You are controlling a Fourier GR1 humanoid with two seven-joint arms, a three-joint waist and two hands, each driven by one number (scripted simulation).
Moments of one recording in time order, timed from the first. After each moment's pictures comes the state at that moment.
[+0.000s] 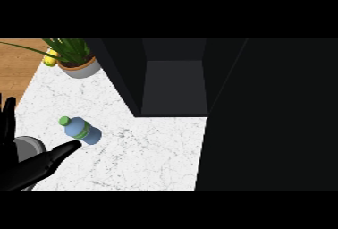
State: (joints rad) left arm 0.02 0.05 0.01 -2.23 -0.10 0.46 0.43; right arm 0.13 -0.09 0.35 -2.51 -0.03 -0.05 0.45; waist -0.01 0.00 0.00
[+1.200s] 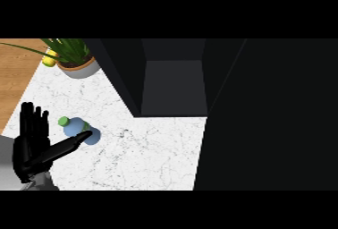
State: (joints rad) left arm 0.00 0.05 0.25 -1.52 0.13 0.26 -0.13; right arm 0.06 -0.12 0.36 -2.51 -0.02 -0.09 0.52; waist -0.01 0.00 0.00
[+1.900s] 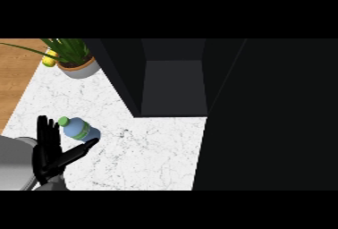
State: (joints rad) left arm -0.06 0.05 0.33 -1.14 0.18 0.19 -0.41; right arm -0.01 -0.13 0.40 -2.51 -0.01 -0.14 0.58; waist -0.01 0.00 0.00
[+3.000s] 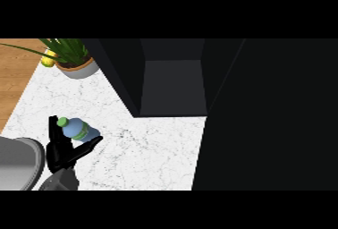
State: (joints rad) left arm -0.29 0.12 0.44 -0.58 0.29 0.02 -0.76; right arm 0.05 -0.16 0.37 -2.51 0.00 -0.14 0.50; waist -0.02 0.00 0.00
